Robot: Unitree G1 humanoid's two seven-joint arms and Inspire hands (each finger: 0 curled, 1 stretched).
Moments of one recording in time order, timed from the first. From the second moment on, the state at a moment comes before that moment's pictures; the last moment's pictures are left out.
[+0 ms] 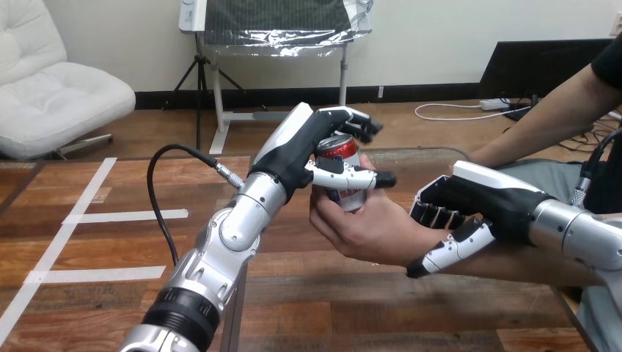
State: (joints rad) left arm -0.67 0.10 -0.22 0.76 0.35 -0.27 -0.08; right arm -0.39 -0.68 0.19 0.28 -0.31 -0.11 0.62
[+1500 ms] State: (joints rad) left arm -0.30 0.09 -0.21 0.31 0.32 -0.26 -0.01; right arm -0.25 -0.63 0.10 0.18 -0.20 -0.19 0.47
